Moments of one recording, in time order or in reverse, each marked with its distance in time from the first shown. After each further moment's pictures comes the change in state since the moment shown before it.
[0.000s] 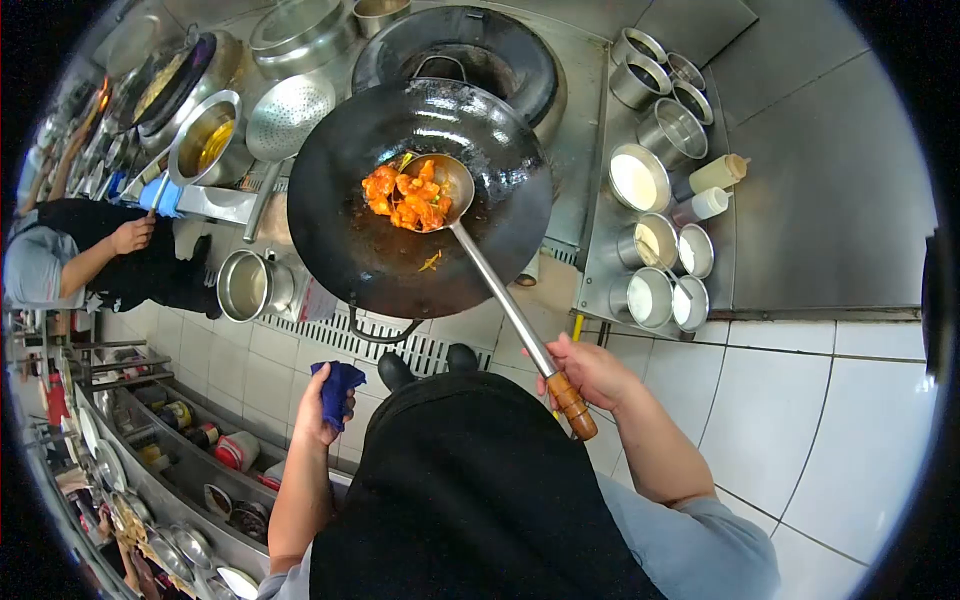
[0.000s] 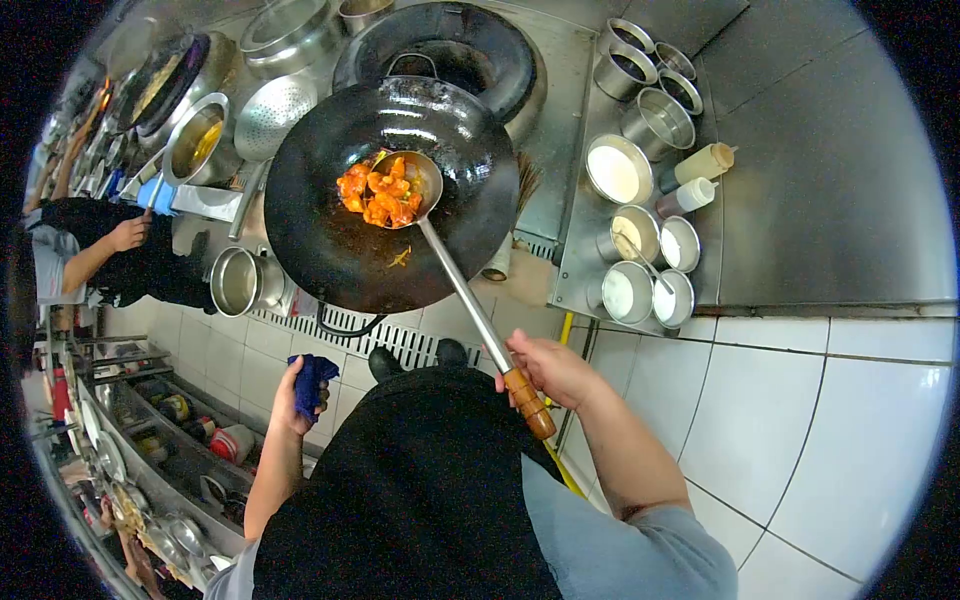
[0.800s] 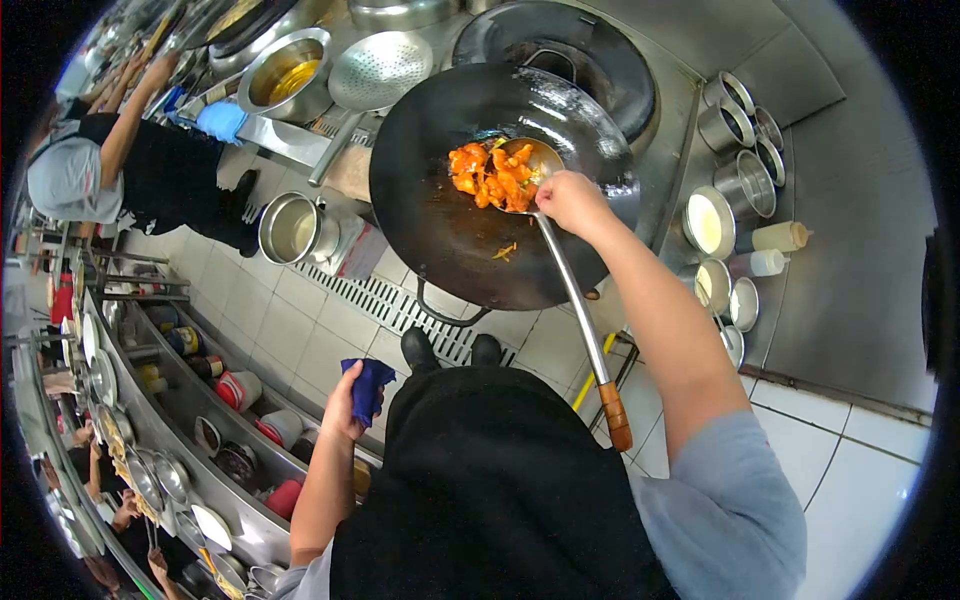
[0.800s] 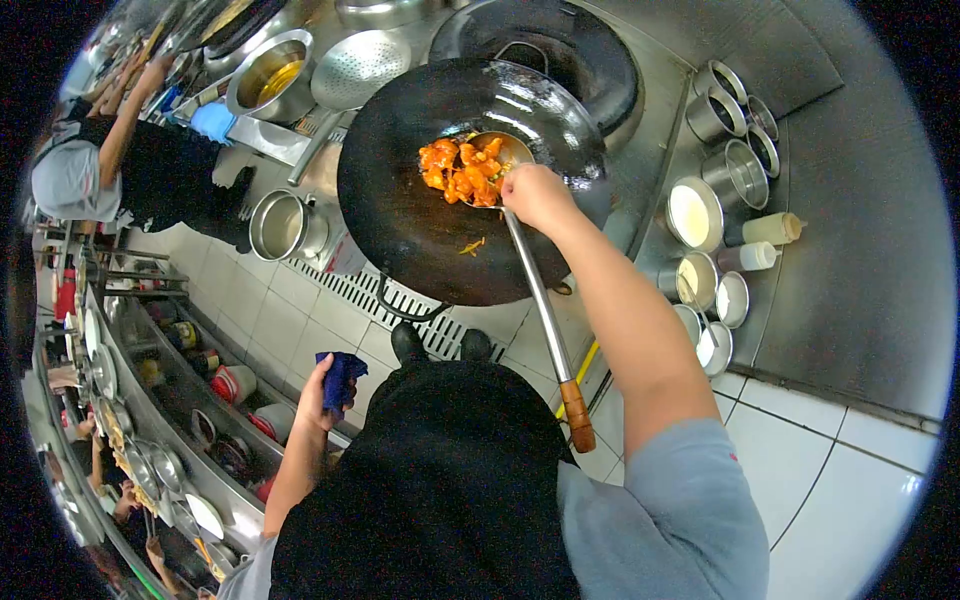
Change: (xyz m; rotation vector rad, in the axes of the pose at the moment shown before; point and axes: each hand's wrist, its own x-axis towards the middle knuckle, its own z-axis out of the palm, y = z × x) left_hand -0.019 -0.046 -0.042 -0.112 0.165 0.018; right_hand 0.219 -0.154 0.029 -1.661 0.397 -0.698
